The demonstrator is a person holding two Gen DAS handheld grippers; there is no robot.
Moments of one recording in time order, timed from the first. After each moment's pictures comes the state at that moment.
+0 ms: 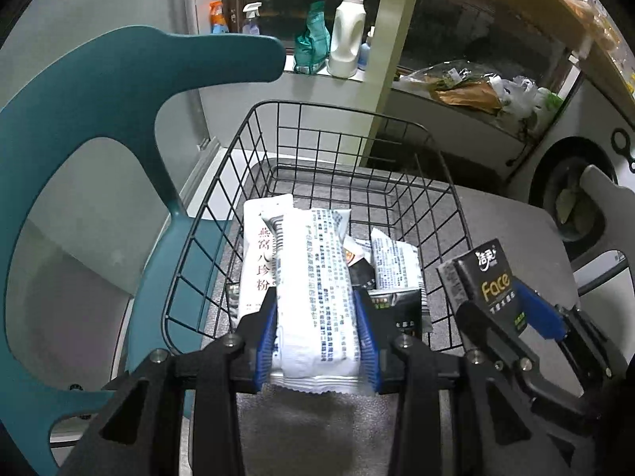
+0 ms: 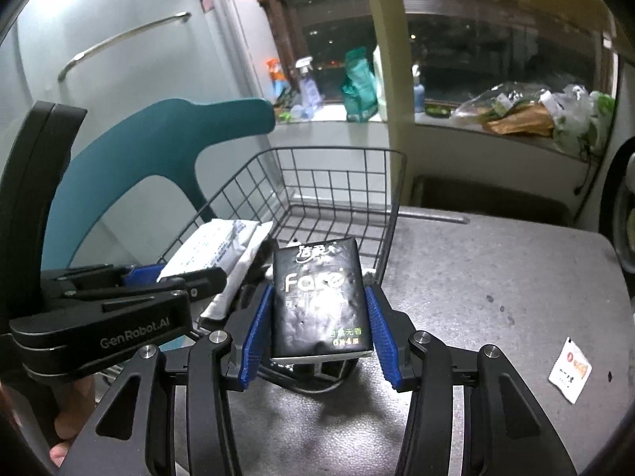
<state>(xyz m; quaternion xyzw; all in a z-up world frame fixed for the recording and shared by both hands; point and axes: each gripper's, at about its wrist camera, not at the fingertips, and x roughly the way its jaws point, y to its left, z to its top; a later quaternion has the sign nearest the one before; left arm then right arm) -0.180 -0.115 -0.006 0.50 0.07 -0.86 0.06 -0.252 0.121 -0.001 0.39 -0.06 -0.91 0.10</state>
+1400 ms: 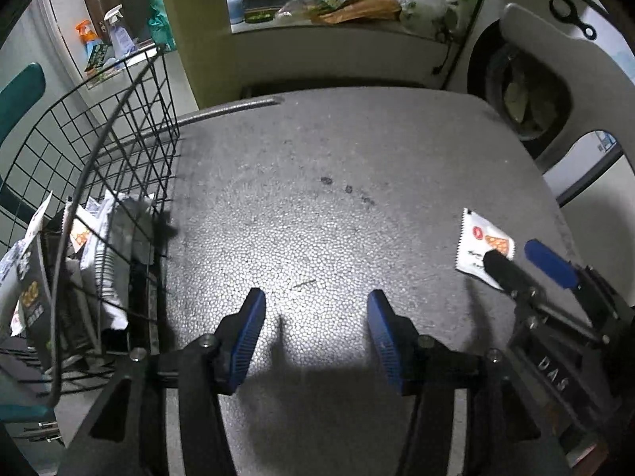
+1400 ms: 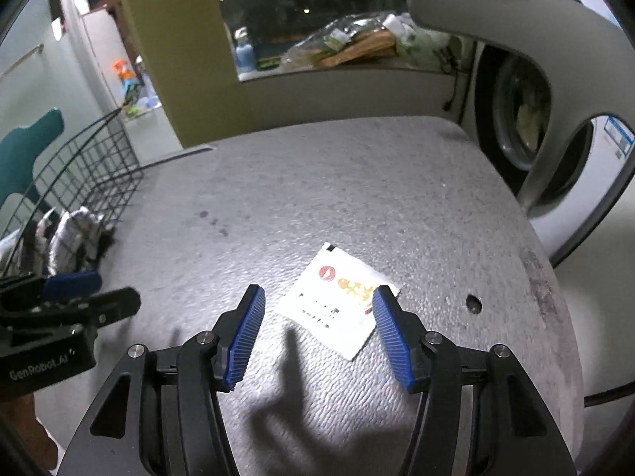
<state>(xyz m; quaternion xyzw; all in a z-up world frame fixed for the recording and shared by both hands) -0.217 0.110 -0.098 0.56 -0.03 -0.83 -0.05 -0.197 0.372 -0.100 0.45 -0.11 -0.88 -0.10</state>
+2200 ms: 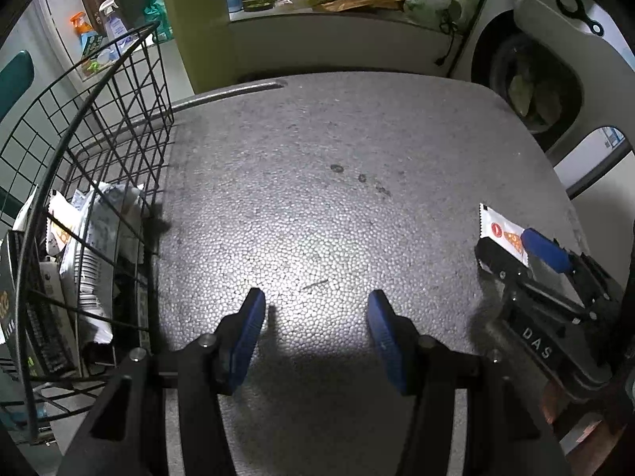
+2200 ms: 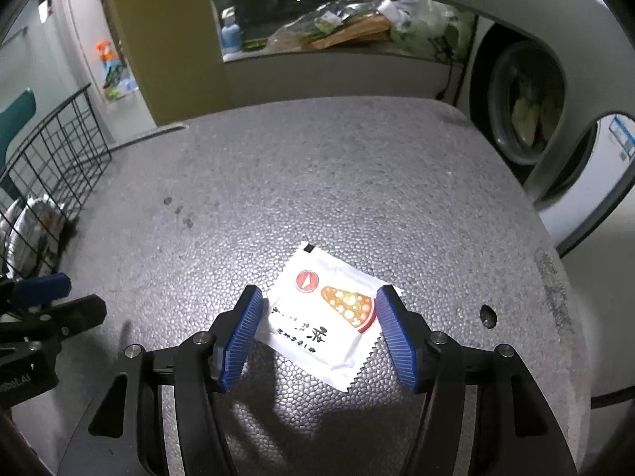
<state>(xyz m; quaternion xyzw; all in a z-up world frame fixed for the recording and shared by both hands) -0.224 0.101 -0.115 0.57 -0.02 -0.82 -0.05 -0.221 0.365 -0.130 0.48 -0.08 -0.87 -0.12</state>
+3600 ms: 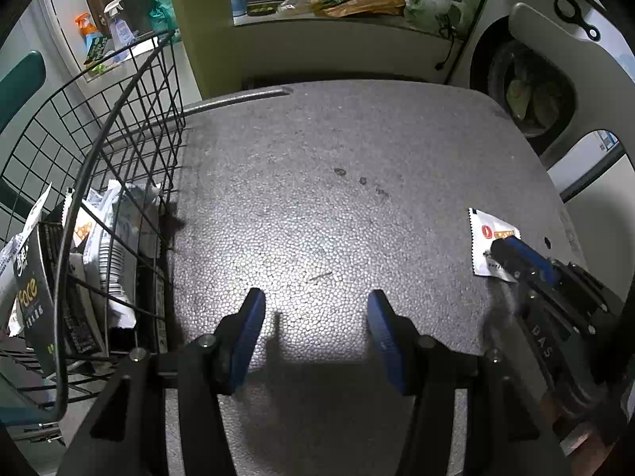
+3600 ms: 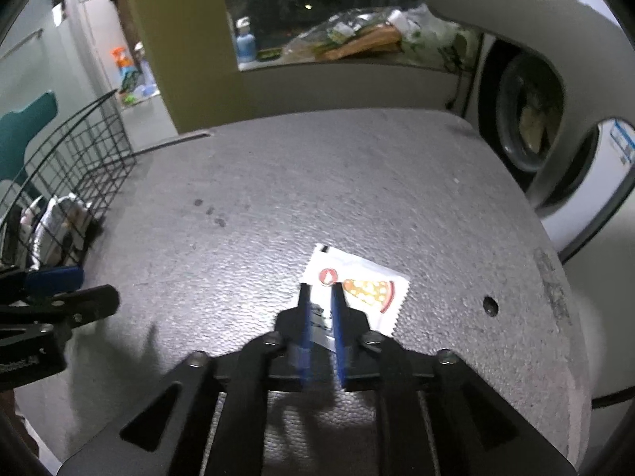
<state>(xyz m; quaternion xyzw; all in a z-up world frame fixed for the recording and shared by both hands) -0.214 0.094 -0.101 0.57 -0.02 -0.82 -0.05 -0.204 0.360 -0.116 0.46 -0.09 -0.88 -0.10</state>
